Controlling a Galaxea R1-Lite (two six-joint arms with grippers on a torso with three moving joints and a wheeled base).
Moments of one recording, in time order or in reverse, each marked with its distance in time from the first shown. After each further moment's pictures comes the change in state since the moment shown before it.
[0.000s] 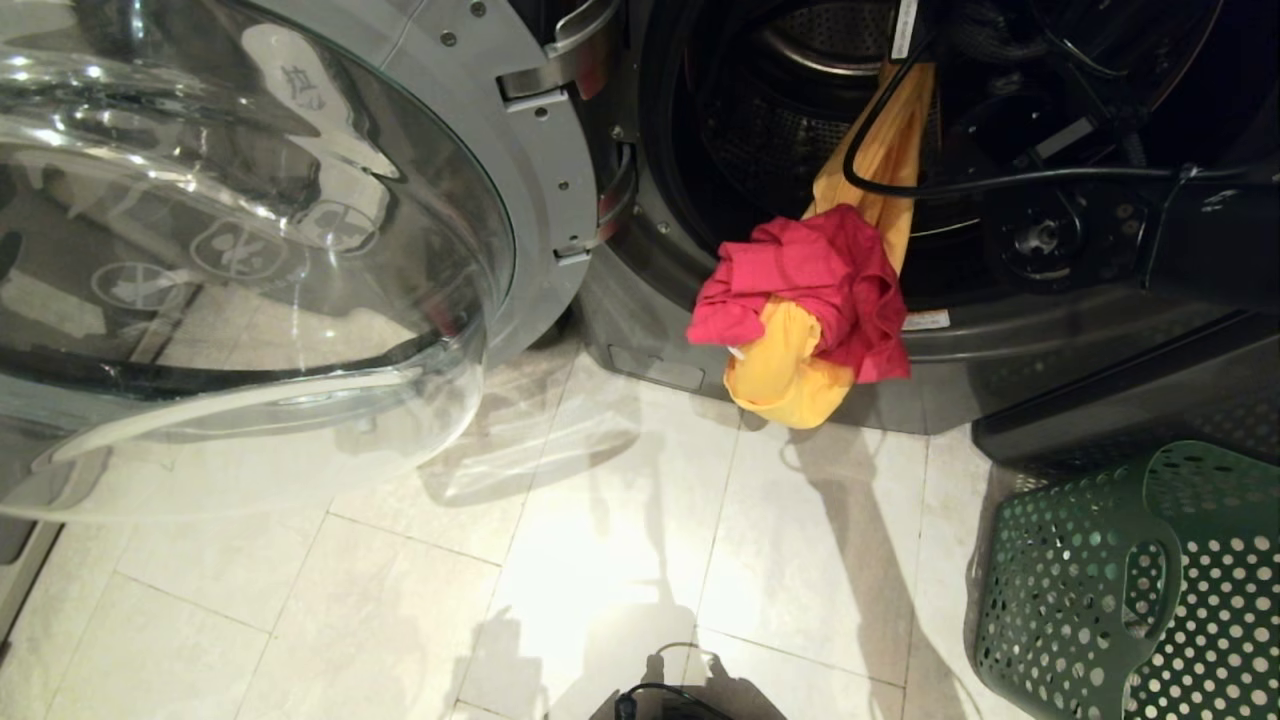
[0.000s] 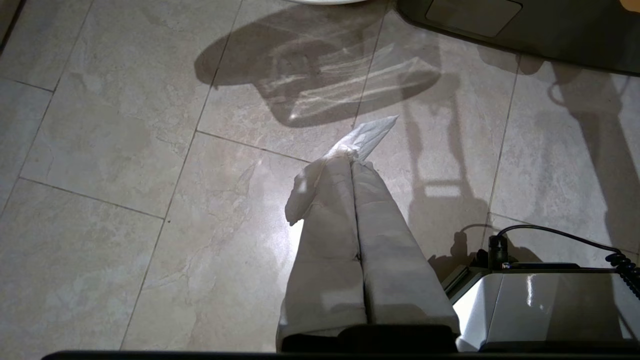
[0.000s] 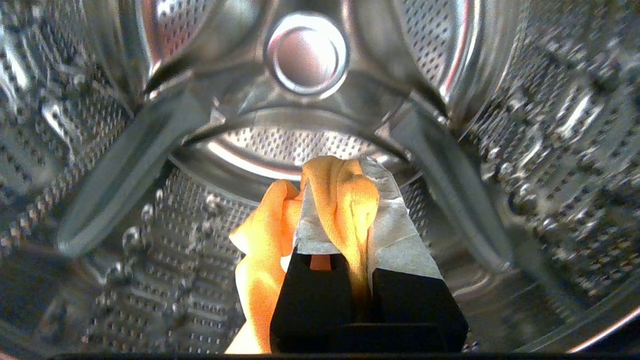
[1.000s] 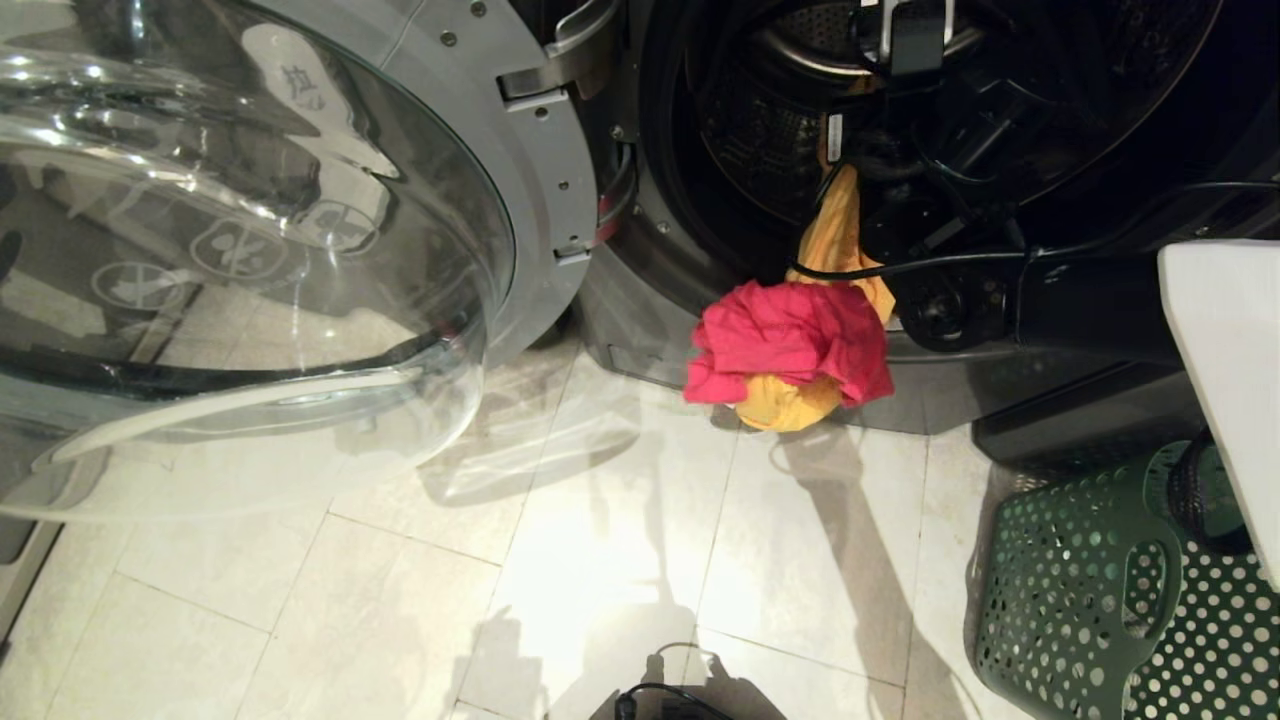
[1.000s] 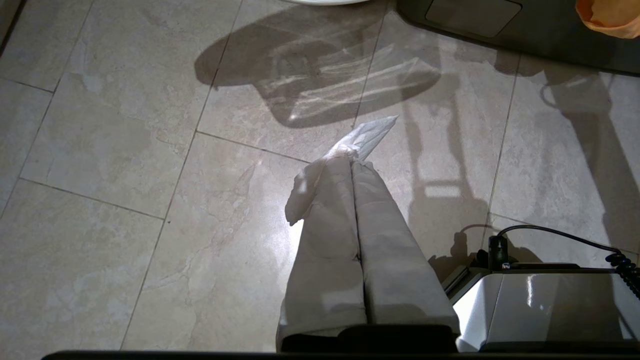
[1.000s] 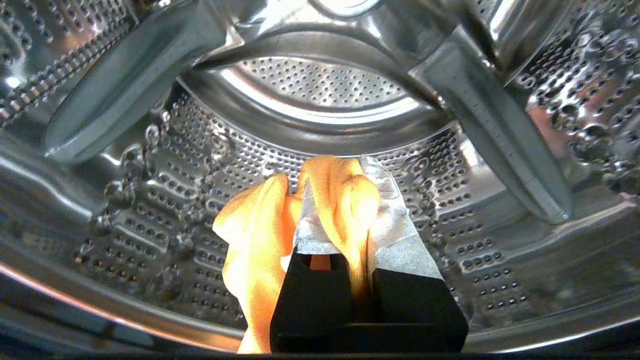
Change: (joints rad) left arm 0.000 0.000 0.000 -0.001 0.000 0.001; right arm -0.013 0.148 0.001 -0.041 -0.001 0.003
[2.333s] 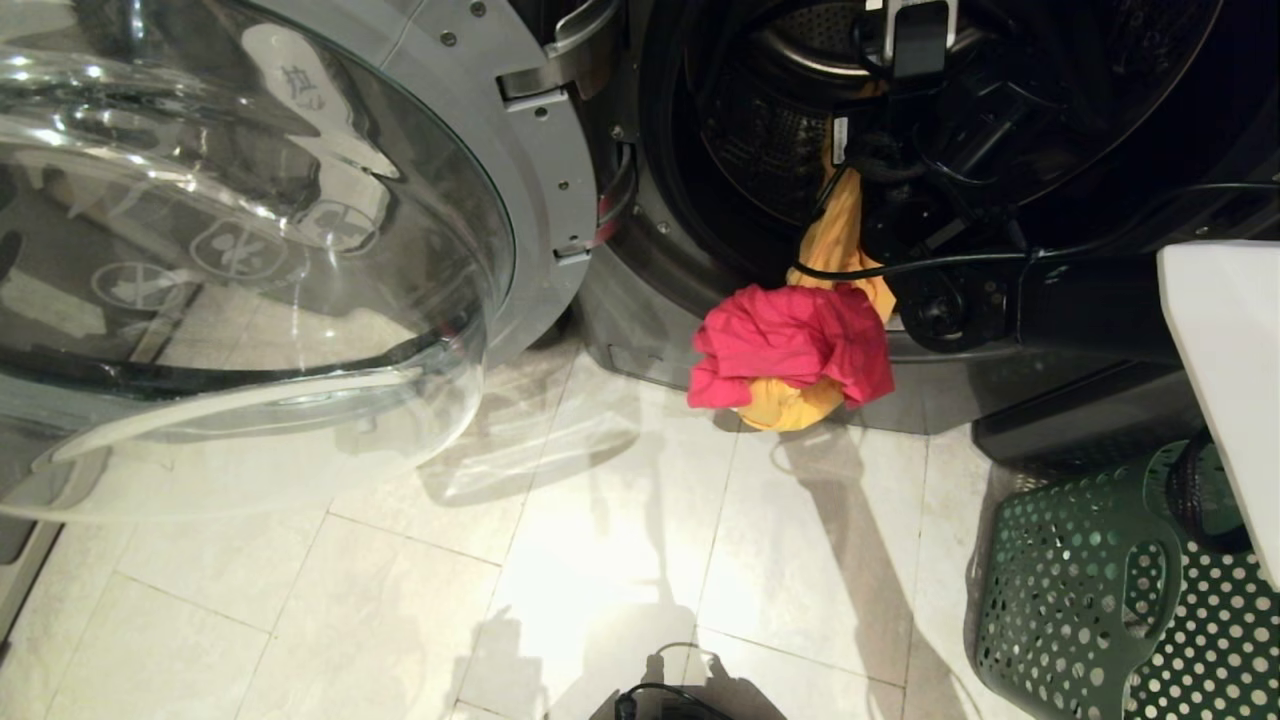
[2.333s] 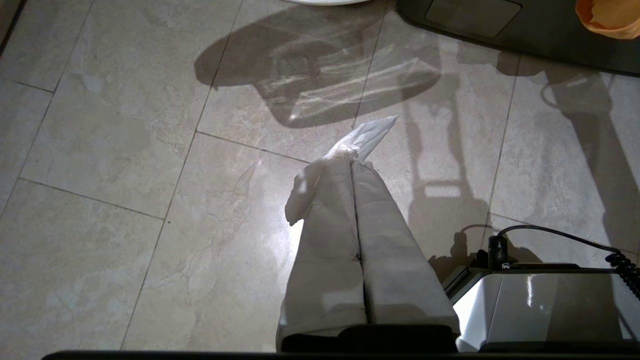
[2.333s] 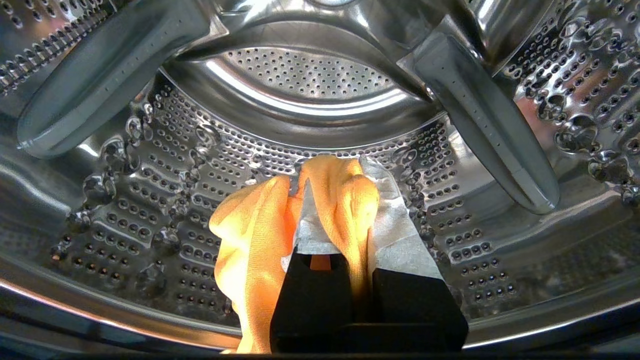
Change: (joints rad) left arm 0.000 0.000 0.000 0.000 0.000 0.000; right arm -0.007 -0.002 0.002 0.002 -0.029 -0.006
